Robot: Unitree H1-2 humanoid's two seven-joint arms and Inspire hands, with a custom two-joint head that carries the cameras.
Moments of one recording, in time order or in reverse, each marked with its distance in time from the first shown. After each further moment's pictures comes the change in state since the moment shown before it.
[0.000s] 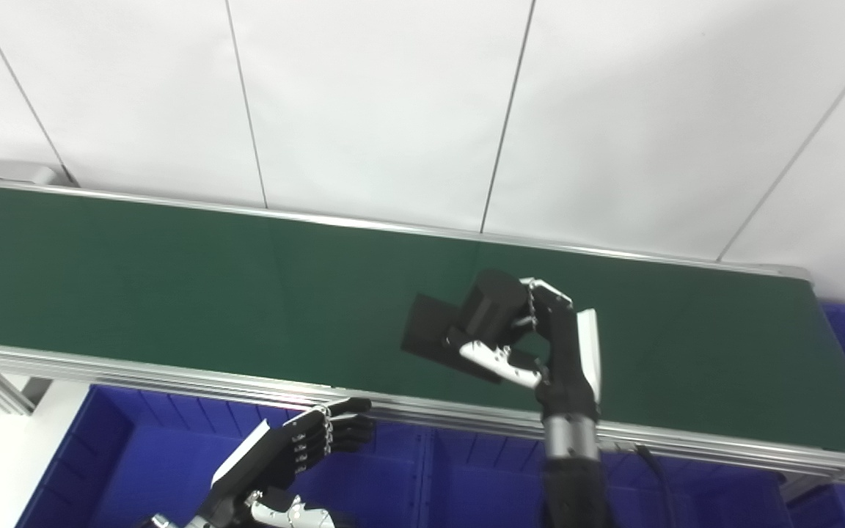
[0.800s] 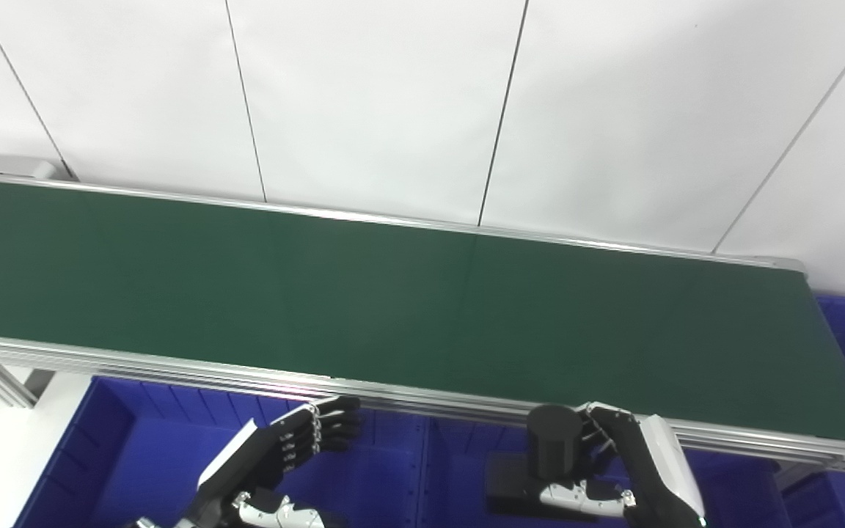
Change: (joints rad) left arm 0.036 0.008 0.027 -0.067 0.028 0.002 0.034; right arm 0.245 -0.309 -0.014 -0.218 -0.214 0.159 0.308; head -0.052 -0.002
